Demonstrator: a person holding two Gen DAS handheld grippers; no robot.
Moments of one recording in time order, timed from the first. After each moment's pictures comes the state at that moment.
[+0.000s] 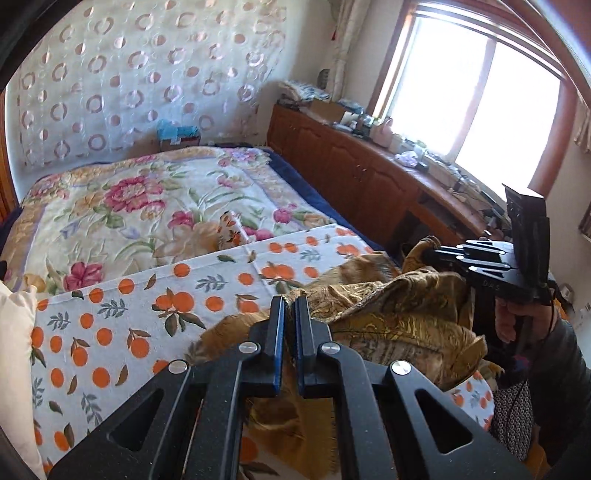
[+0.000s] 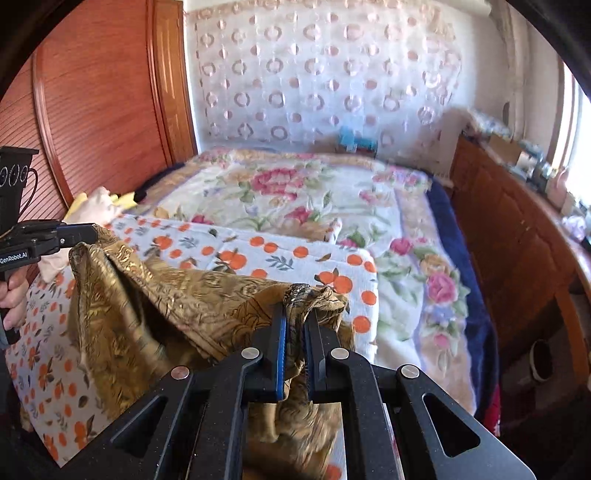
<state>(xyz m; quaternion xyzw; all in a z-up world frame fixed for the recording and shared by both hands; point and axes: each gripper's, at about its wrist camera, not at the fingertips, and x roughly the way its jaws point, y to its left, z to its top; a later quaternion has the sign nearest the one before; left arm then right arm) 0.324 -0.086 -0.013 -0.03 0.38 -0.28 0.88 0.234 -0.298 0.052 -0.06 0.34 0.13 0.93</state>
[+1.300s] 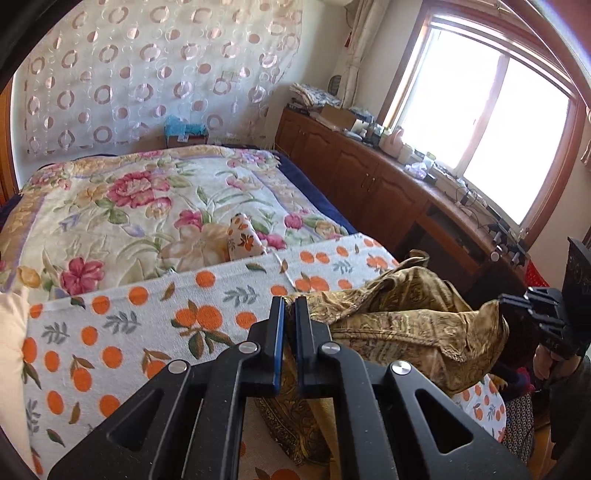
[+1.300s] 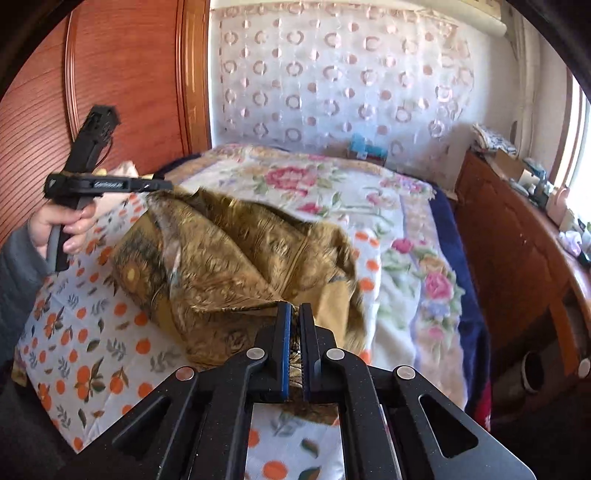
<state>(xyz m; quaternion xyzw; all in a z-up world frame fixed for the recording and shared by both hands) 0.356 -0.063 -0.029 -0.06 0.36 -0.28 0.89 0.120 -0.297 0.077 -0.09 0.31 0.14 0.93</state>
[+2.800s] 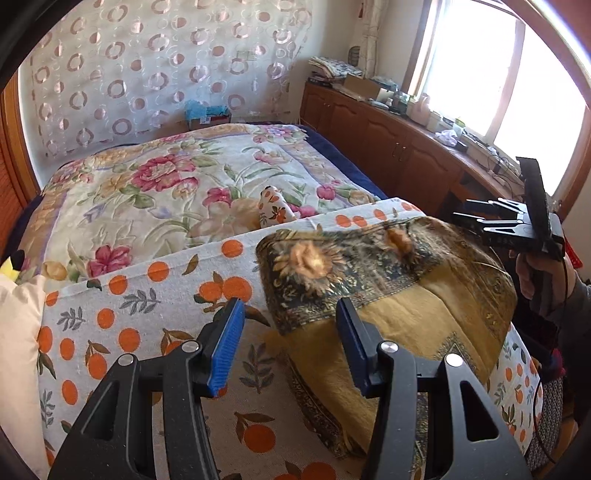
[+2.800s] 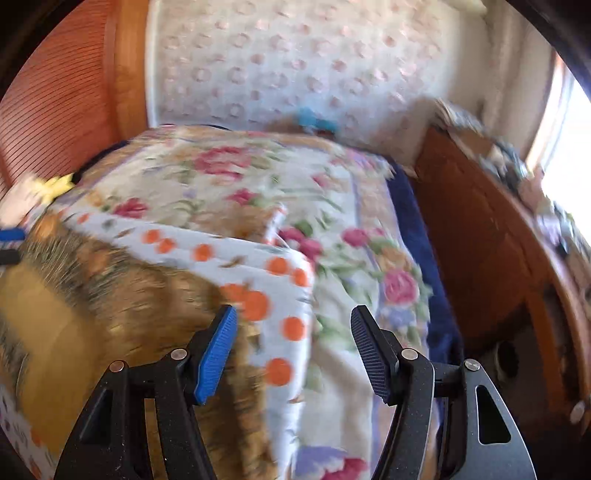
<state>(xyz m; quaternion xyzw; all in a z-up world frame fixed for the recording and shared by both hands) 0.359 -0.070 -0.059 0.00 0.41 -0.22 0.88 0.269 -0.325 0.033 -0.09 0.37 0.03 0.92</state>
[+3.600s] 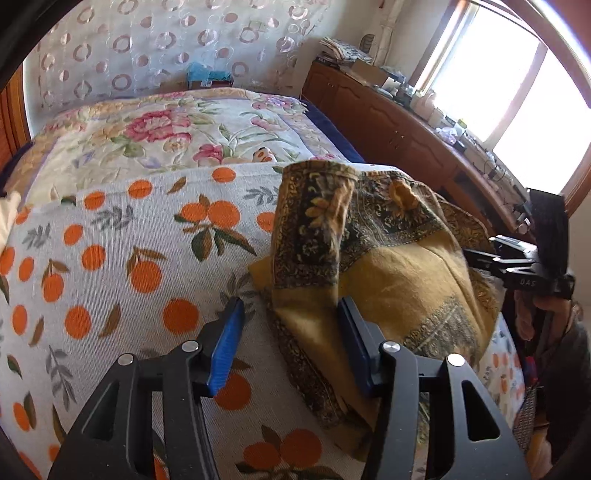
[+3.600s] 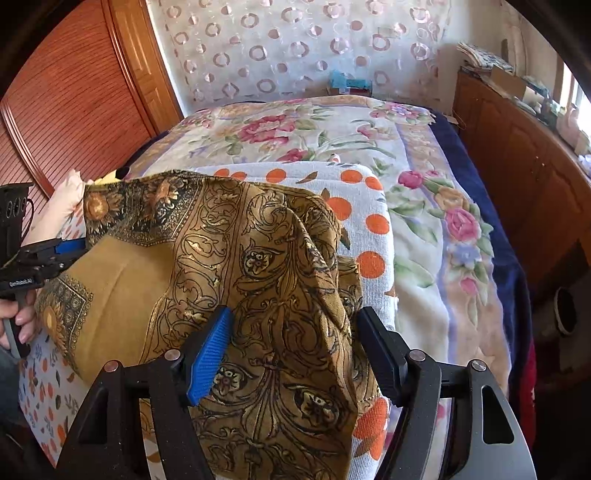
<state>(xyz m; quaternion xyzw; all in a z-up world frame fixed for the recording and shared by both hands) 0.335 -0.066 -0.094 -0.07 0.46 -0.24 0.85 0.258 -0.345 0.021 -0.01 0.43 0.12 0.90</state>
